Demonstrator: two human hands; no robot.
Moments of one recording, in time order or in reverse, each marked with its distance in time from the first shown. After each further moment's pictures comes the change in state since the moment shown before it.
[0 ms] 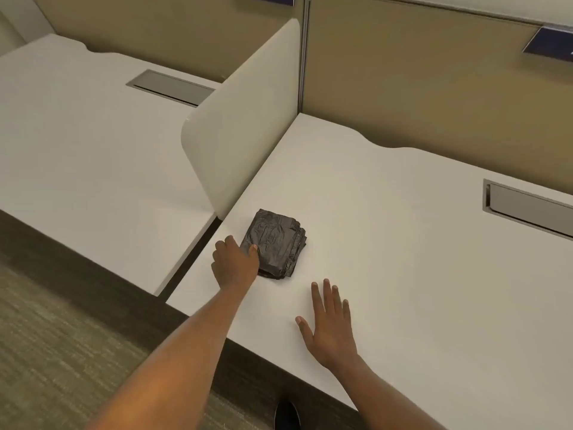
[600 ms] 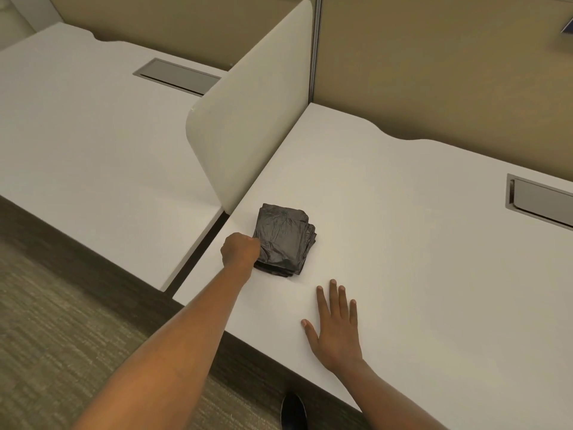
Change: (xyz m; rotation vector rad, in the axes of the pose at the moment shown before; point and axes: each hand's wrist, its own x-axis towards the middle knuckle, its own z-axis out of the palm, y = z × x) left_hand 0.037 0.004 0.000 -0.275 -0.104 -0.254; right_hand 0.007 0.005 0.024 -0.101 -0.035 0.013
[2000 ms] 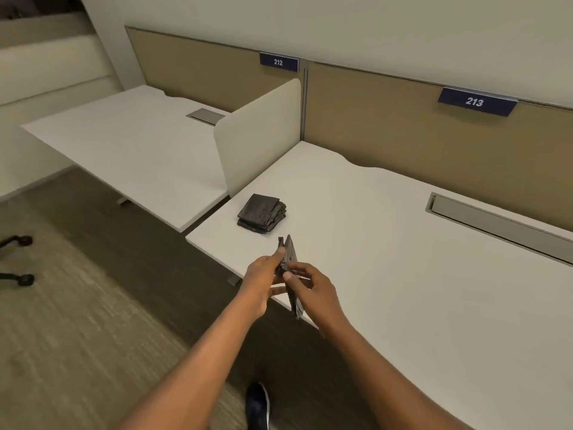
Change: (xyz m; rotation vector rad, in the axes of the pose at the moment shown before) left_hand -0.396 -0.055 0.005 -0.728 -0.350 0.045; right_hand -0.253 0.035 -0.166 1.048 0.065 -0.163
